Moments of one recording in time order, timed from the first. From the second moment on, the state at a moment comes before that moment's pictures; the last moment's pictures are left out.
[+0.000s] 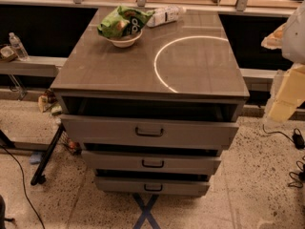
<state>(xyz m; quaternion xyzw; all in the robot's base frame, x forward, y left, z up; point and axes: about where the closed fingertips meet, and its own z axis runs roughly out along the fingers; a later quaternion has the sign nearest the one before) 0.438 -0.217 0.976 -0.60 0.78 -0.03 0.16</state>
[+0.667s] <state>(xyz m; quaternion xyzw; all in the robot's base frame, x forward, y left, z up) 0.449 -0.214 0.982 -0.60 0.78 -0.04 0.17</state>
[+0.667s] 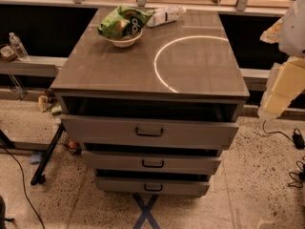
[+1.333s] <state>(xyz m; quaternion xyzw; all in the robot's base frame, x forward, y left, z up) 0.536 -0.187 0.994 -0.57 0.76 -0.09 0.29</state>
